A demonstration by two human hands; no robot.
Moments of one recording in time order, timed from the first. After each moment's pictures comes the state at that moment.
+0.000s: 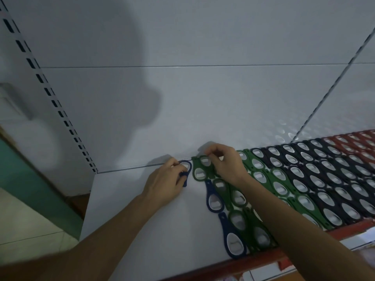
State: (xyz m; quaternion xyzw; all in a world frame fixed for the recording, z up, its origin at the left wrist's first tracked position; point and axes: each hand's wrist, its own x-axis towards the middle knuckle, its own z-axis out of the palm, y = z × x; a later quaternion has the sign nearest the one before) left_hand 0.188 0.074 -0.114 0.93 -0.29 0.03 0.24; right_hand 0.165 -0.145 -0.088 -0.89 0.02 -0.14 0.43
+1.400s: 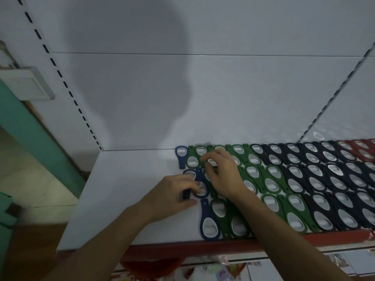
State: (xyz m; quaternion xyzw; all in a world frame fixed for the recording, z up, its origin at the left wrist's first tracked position) left_hand 0.098 0.053 -0.109 0.83 -0.43 0.05 0.37; right_hand 0.116 -0.166 -0.116 -0.92 -0.12 -0.18 0.34
